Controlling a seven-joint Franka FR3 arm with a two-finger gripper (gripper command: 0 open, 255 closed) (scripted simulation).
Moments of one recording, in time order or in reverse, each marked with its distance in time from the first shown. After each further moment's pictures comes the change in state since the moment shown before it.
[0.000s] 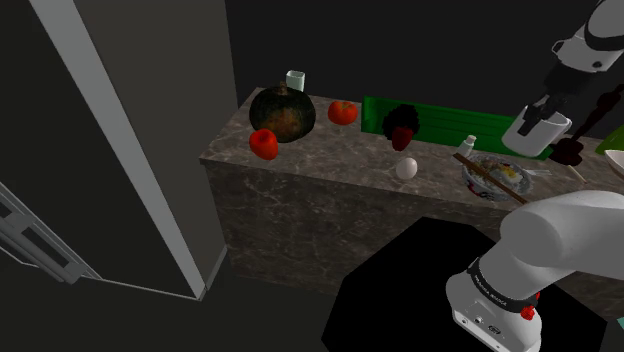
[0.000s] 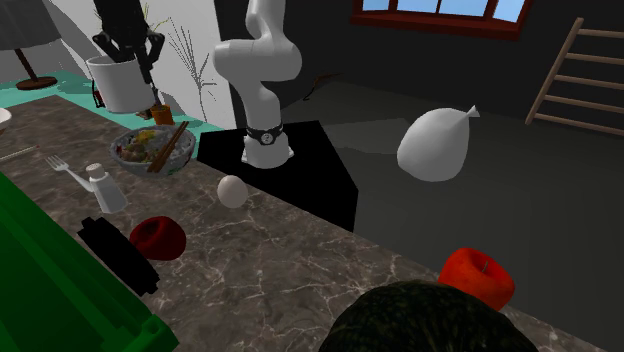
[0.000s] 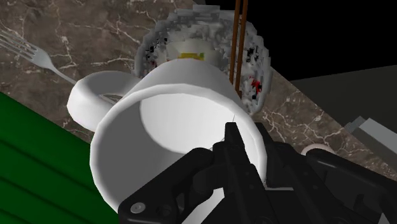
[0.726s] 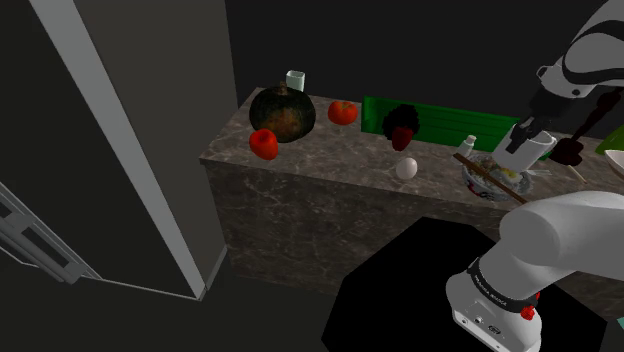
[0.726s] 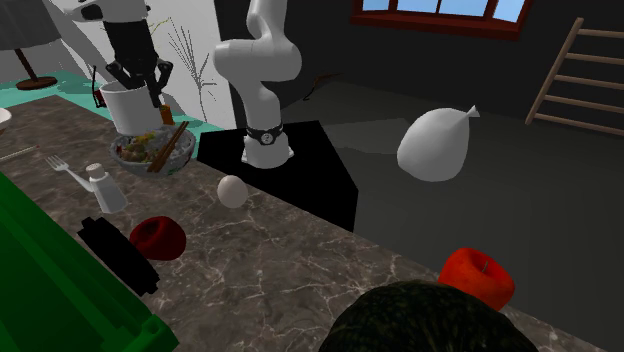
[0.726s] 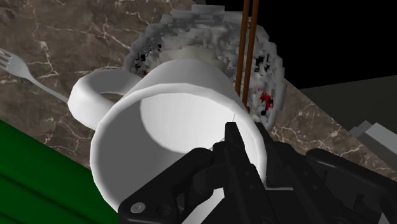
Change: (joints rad) arm -0.024 -0.009 -0.053 -0.139 -0.052 0.130 0.004
